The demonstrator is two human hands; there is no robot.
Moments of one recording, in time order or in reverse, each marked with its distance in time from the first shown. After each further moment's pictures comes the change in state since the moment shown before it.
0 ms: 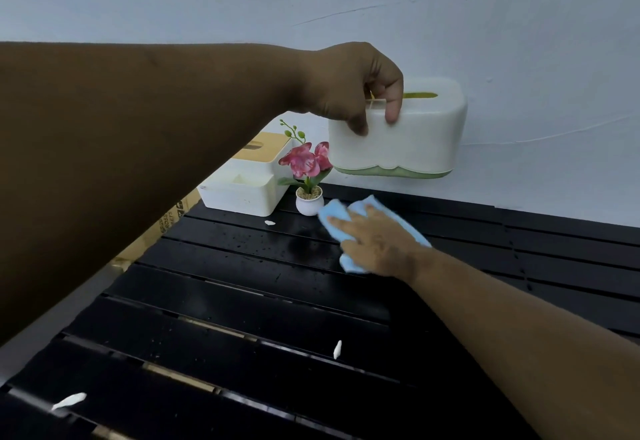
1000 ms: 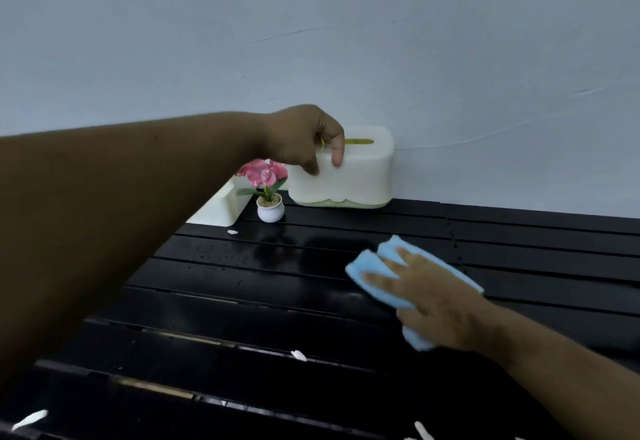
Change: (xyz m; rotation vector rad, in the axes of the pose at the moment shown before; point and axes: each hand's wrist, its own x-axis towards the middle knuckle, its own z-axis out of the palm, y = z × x) left_hand 0.012 0.001 0.038 0.018 -0.080 -0.050; right_hand -0.166 0.034 -0.004 -0.100 -0.051 -0.103
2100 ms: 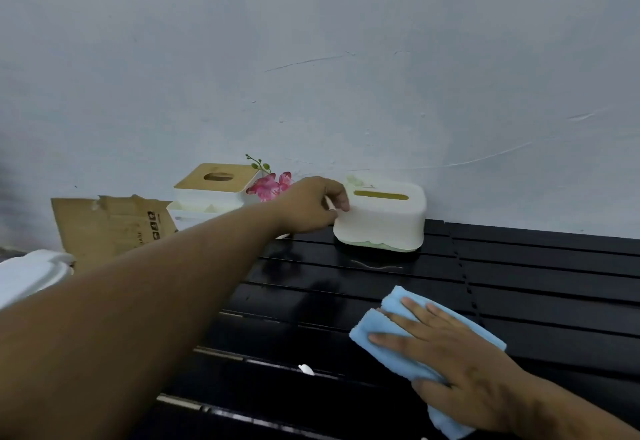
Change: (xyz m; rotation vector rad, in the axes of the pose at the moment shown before) left_hand -0.008 -0.024 0.080 -0.213 0.160 -0.051; right_hand -0.046 -0.035 0.001 0.420 -0.085 0.051
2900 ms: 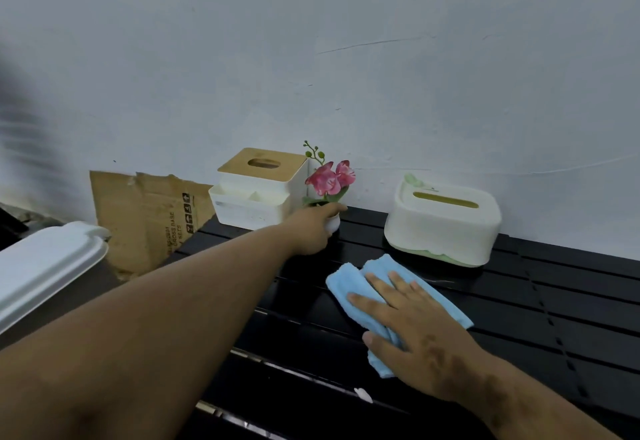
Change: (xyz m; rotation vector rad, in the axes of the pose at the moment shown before) left_hand -0.023 -0.104 0.017 0.086 -0.044 -0.354; right_hand 0.121 -0.047 0.003 0.059 0.163 0.078
